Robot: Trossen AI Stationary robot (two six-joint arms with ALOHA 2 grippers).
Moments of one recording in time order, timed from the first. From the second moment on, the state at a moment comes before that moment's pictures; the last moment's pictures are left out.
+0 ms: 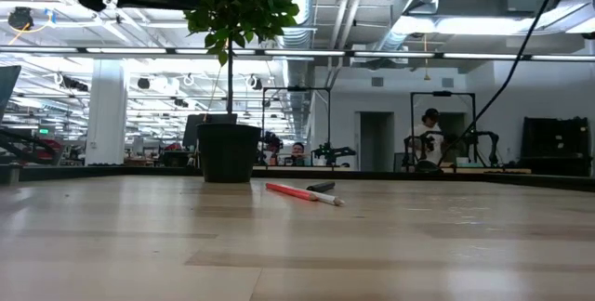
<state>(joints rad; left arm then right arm) -0.68 1.46 0.83 -0.34 -1.49 -0.83 0.36 1.55 0.80 0.99 0.03 -0.53</state>
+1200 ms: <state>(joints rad) -0.60 1.47 0.87 0.54 -1.08 0.22 0.52 1.40 0.69 0.92 0.43 -0.71</state>
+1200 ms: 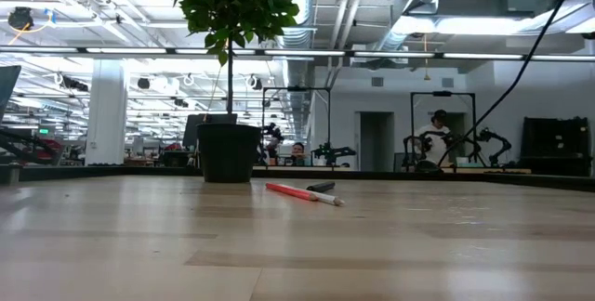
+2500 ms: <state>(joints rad) -0.41 1.47 0.87 0.86 -0.33 0.40 0.51 1.40 0.69 0.93 0.39 -0.73</state>
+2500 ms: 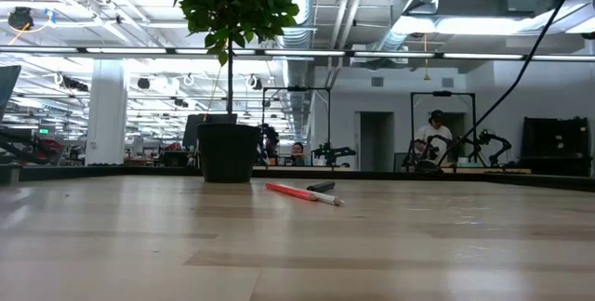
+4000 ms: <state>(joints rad) -0.36 1.47 0.87 0.88 -0.14 0.34 0.48 1.40 0.69 0.93 0.37 -0.74</state>
